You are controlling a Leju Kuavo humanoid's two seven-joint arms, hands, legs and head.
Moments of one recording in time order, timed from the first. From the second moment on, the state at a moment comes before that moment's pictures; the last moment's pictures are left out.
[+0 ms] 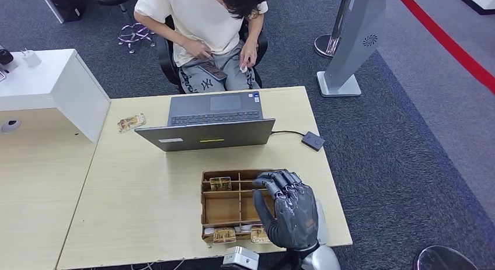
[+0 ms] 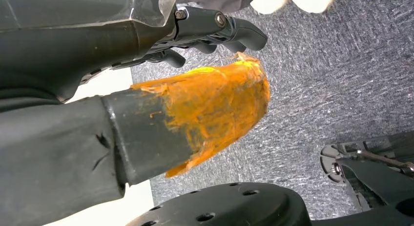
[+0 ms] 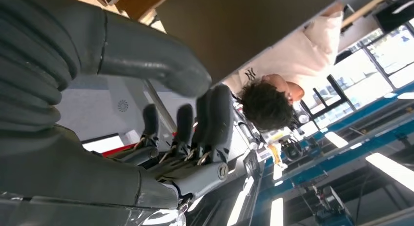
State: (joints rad) left arm -0.09 -0.26 0.96 -0.23 -1.39 0.07 0.13; right arm 0.17 0.12 0.49 -1.76 1.29 -0.69 -0.20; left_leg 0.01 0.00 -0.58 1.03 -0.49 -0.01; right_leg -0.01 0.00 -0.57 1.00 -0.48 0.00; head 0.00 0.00
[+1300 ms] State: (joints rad) left arm -0.09 -0.25 0.96 -0.23 -1.39 0.07 0.12; right arm 0.08 0.05 0.60 -1.53 1.38 -0.70 -0.05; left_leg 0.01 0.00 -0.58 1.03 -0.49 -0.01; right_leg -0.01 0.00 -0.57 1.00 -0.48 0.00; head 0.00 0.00
